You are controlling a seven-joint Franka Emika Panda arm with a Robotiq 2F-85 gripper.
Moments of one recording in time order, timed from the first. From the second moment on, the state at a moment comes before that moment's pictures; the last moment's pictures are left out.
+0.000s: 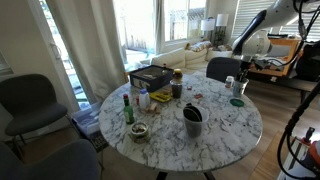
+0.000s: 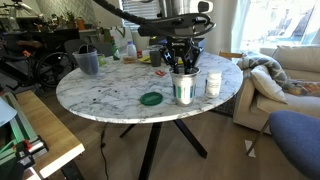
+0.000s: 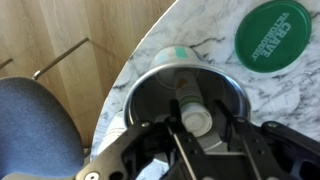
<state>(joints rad) -0.57 0.40 -0.21 -2.02 0.26 2.51 -1.08</state>
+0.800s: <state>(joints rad) -0.56 0.15 -0.24 -2.06 0.24 2.38 -1.12</state>
